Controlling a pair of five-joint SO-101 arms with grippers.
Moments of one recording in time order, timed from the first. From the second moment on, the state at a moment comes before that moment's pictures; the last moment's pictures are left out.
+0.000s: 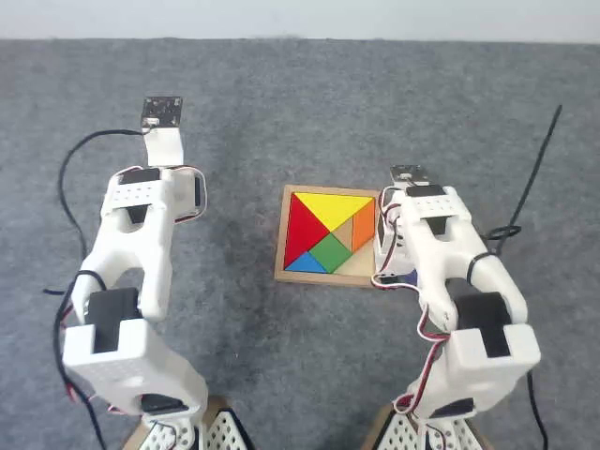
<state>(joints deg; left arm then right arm) -14.3 10.9 24.8 44.4 -0.3 -10.3 10.6 28.0 67.0 -6.1</state>
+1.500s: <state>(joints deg) -14.3 10.9 24.8 44.4 -0.3 -7.1 18.1 18.1 71.0 -11.8</state>
